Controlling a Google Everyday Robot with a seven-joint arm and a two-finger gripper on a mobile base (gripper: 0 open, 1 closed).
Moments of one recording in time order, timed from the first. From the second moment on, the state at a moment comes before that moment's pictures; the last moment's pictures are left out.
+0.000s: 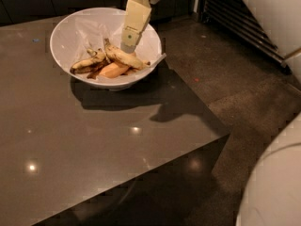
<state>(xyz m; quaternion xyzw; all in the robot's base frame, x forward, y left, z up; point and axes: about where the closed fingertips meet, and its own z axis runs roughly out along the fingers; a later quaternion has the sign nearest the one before) 0.594 0.011 1.006 -0.60 0.78 0.02 0.17</state>
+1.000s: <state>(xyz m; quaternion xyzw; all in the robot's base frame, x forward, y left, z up) 0.626 0.031 0.972 -0.56 0.81 0.06 0.14</state>
